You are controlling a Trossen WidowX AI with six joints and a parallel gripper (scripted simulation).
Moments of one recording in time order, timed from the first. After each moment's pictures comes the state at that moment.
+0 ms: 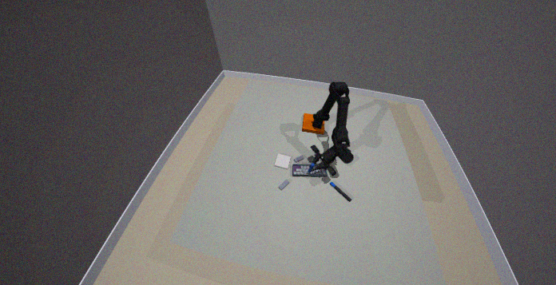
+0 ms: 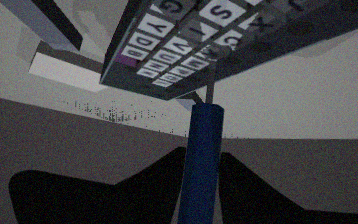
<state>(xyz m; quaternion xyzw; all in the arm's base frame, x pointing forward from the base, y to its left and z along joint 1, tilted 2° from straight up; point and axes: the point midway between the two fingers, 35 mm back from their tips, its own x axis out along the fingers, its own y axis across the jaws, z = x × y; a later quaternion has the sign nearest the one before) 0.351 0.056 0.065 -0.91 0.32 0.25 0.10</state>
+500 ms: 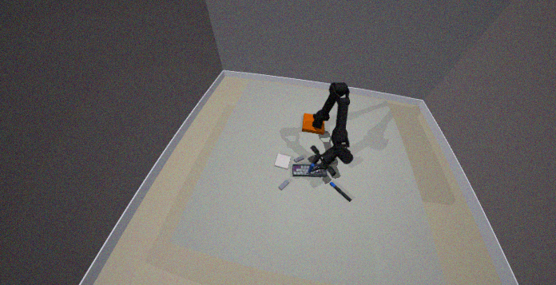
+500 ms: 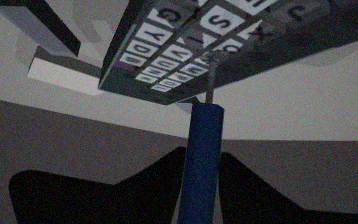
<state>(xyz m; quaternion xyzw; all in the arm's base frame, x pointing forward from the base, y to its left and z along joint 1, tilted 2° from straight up) 0.351 0.057 0.060 -0.91 0.32 0.25 0.10</state>
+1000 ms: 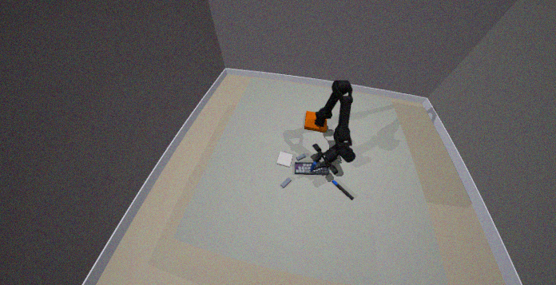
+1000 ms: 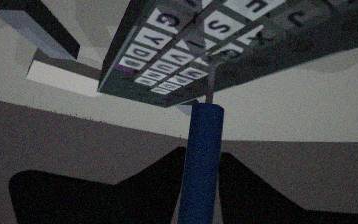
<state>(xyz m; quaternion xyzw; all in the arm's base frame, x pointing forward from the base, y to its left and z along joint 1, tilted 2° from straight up) 0.351 0.057 0.058 -0.91 0.32 0.25 0.10</state>
